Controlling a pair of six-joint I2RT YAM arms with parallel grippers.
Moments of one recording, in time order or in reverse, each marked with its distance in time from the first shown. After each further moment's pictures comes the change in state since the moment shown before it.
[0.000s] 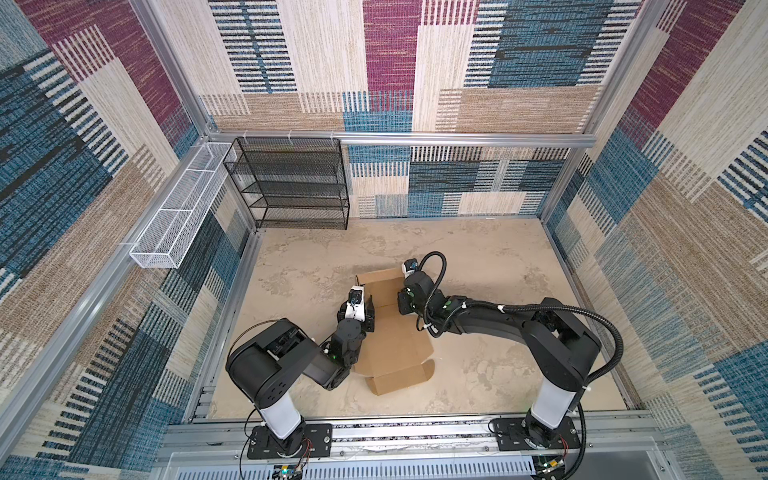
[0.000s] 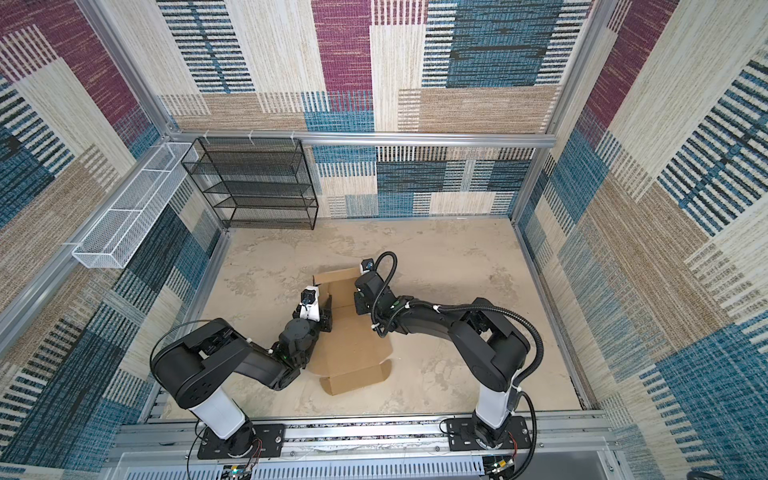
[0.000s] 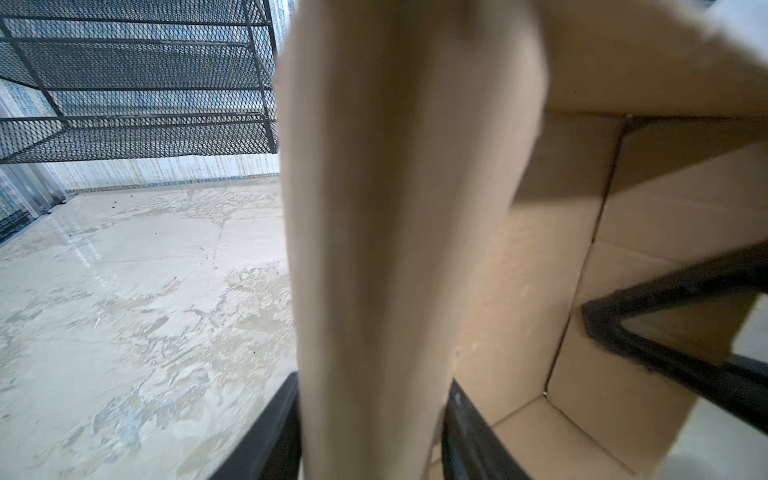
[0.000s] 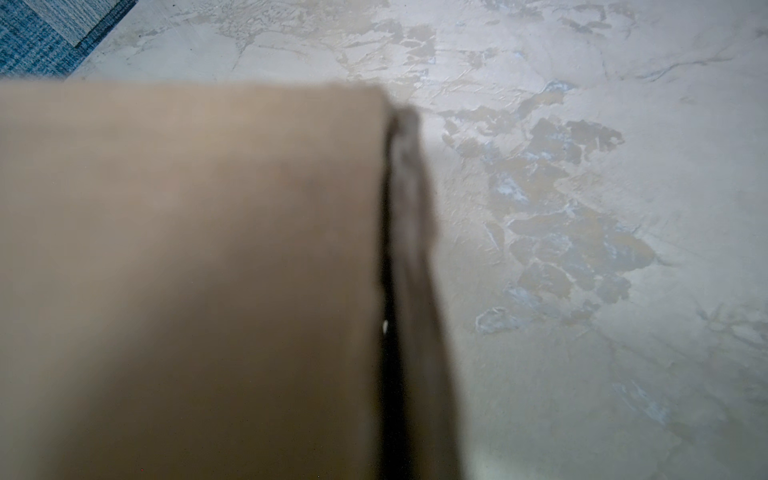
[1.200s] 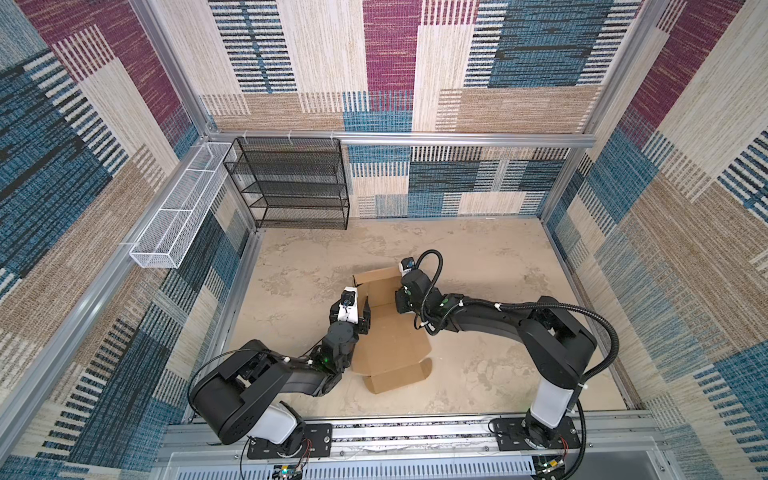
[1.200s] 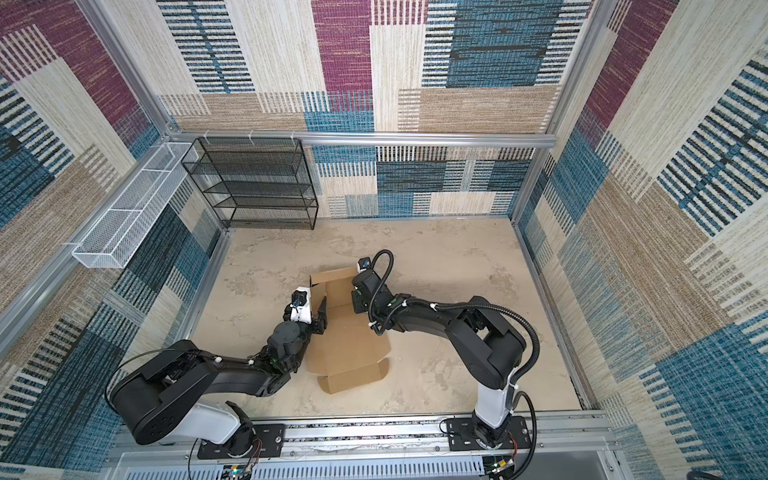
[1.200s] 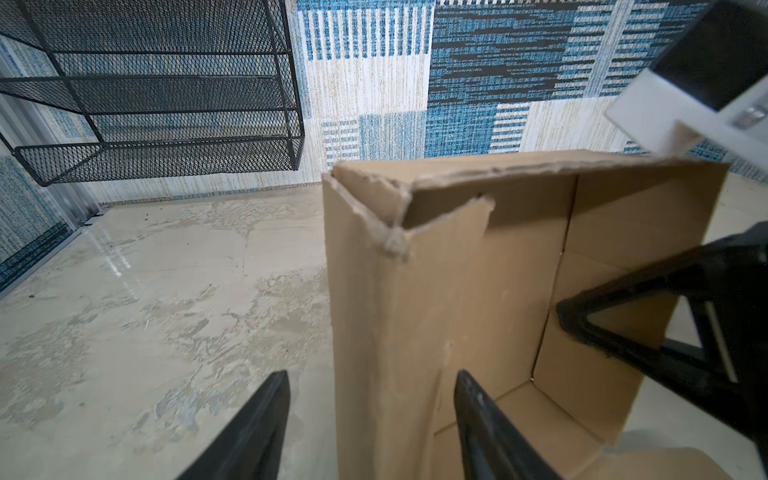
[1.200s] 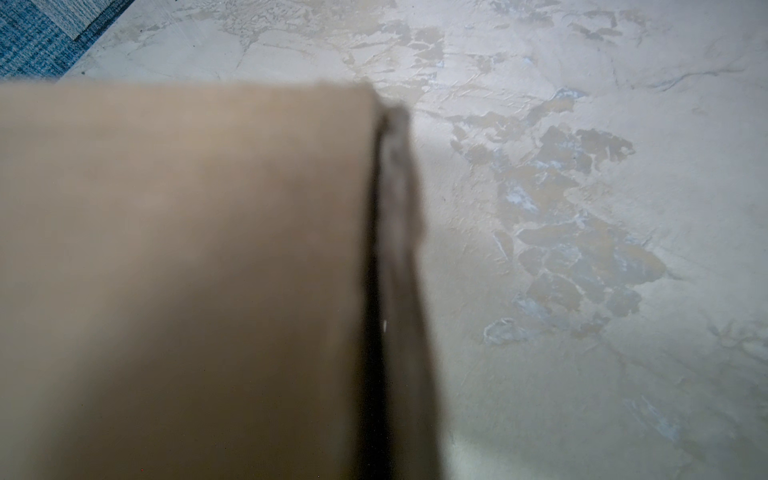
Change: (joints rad) left arm 0.004 -0.217 -0.056 -0.161 -0.027 0.021; right arm 0.003 0.019 0.037 -0.019 0.005 -0.007
